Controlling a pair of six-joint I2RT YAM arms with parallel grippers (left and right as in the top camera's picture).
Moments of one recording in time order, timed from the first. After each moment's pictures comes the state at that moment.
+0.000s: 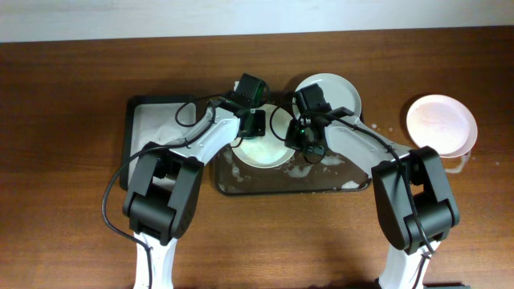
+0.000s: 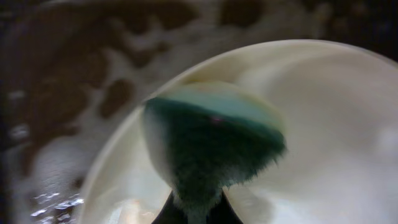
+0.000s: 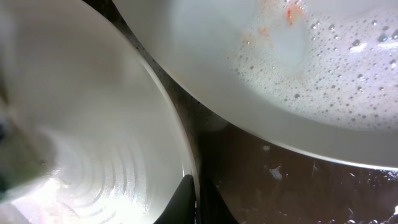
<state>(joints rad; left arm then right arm) -0.46 2.18 1.56 -0.56 -0.07 -0.38 0.35 1.99 1.28 -0.52 -0.10 0.65</state>
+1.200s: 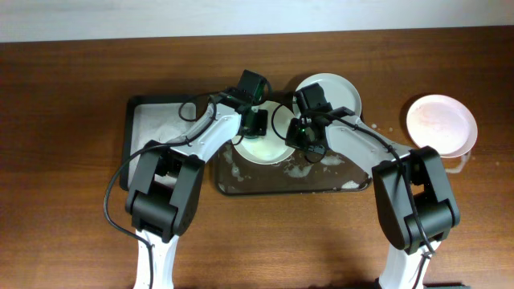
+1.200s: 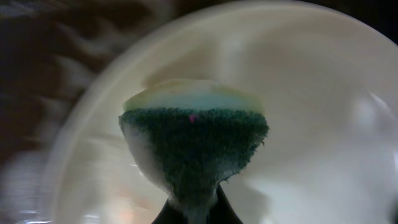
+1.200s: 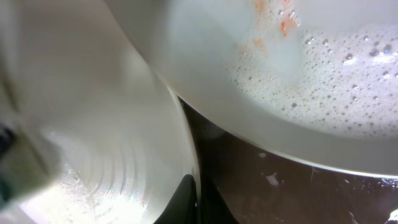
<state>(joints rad) -0.46 2.20 1.61 -0.59 -0.01 -0.30 0.35 1.99 1.28 -0.51 -0.09 0.65</state>
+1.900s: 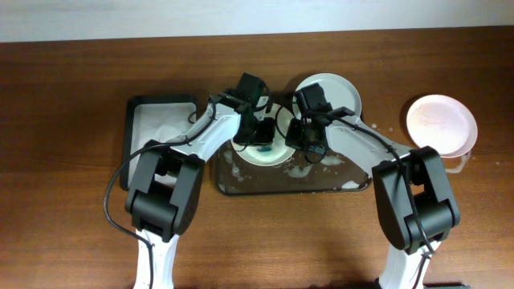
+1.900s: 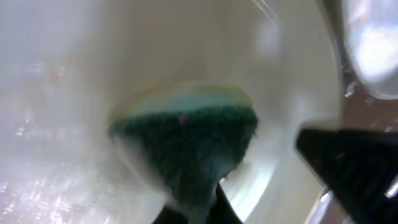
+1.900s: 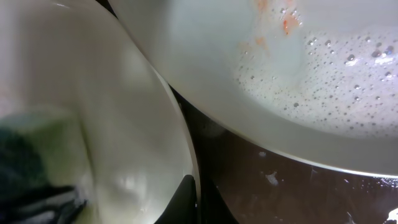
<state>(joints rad) -0.46 2.20 1.61 -0.65 0.33 -0.30 0.35 1.99 1.28 -0.51 -0.10 0.64</state>
